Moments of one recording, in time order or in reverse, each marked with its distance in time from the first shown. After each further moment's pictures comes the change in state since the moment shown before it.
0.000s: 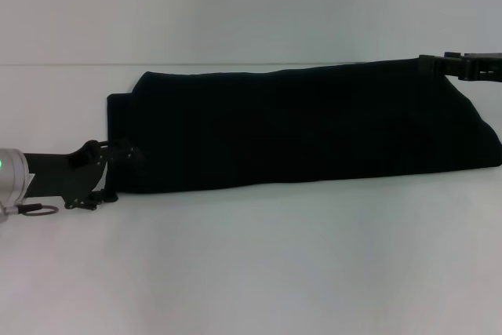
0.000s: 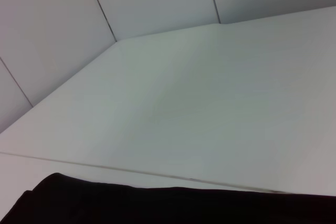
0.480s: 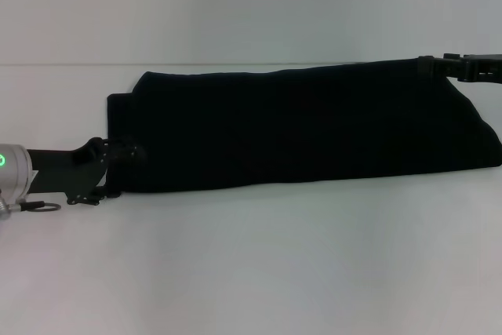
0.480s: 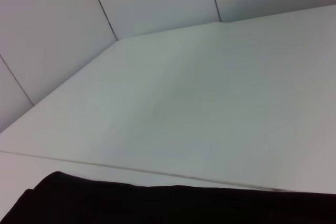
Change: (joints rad) left arm -0.010 -0.001 0.007 0.000 -0.002 -0.004 0.032; right arm -0.001 0.001 -0.002 0.000 0.000 -0.002 0.001
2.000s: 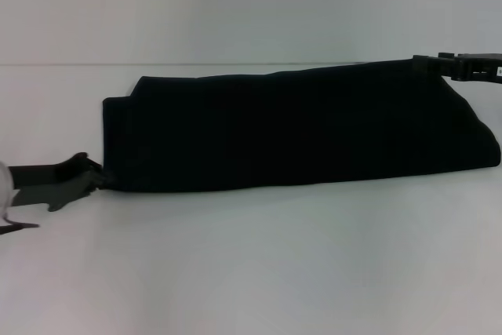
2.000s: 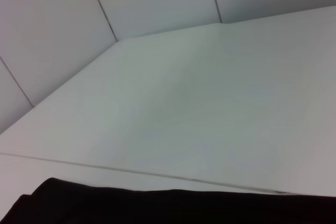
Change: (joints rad) left arm 0.059 -0.010 -0.065 0.021 -0.013 0.018 0.261; right arm 0.008 0.013 0.002 0.000 0.000 0.017 0.000
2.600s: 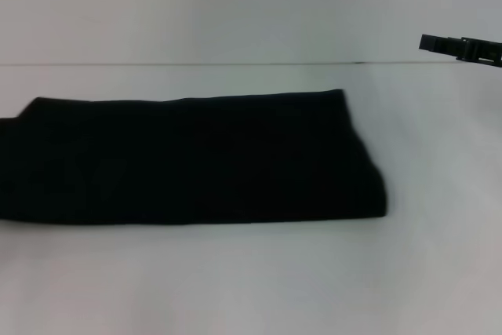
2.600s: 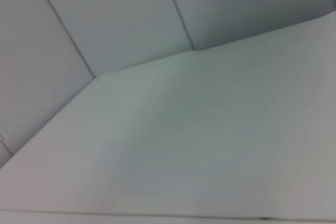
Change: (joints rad) left arm 0.225 0.040 -0.278 0.257 0.010 0.179 0.126; right arm -0.002 0.012 0.006 0.006 0.078 0.074 0.057
